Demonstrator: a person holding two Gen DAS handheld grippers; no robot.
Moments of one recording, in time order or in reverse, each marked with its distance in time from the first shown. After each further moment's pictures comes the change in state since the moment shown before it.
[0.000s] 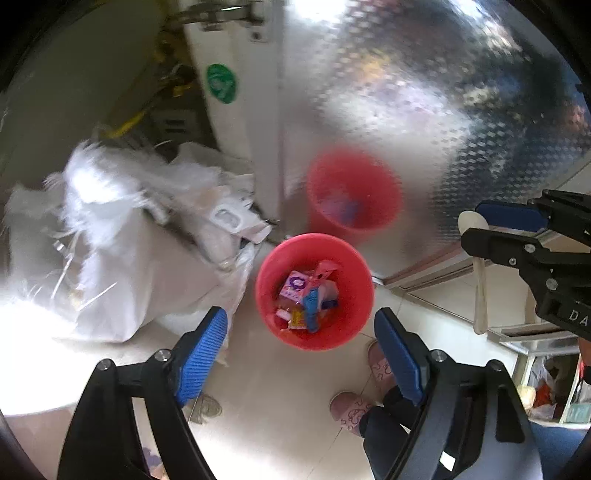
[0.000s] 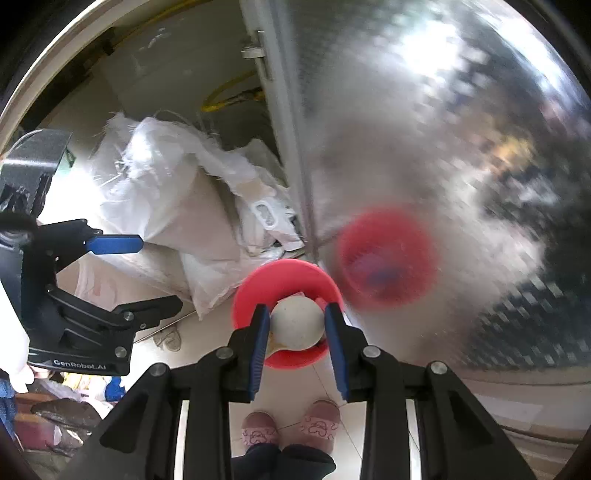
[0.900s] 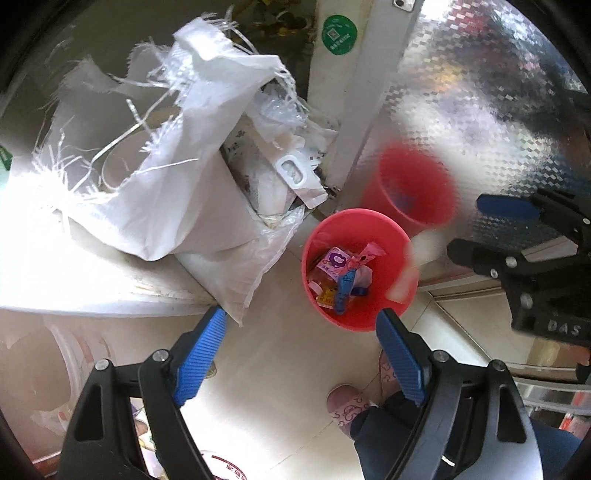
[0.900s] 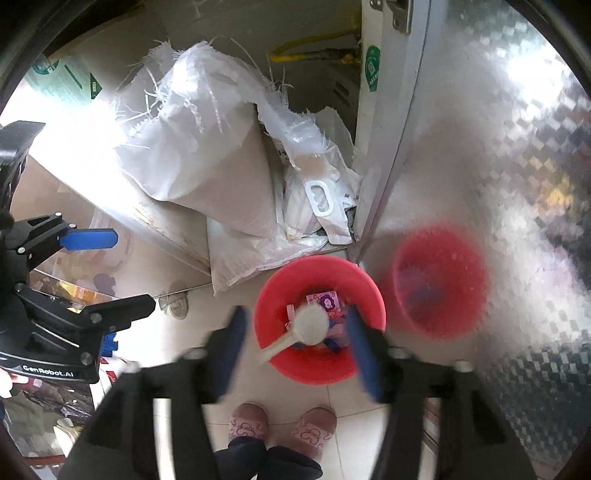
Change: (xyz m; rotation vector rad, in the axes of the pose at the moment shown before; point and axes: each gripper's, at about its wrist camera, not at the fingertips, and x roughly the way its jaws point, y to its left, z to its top) left arm 0.027 0.056 -0.046 -0.252 0.043 0.092; right arm 0.060 0.042 0.013 -0.216 0.084 0.065
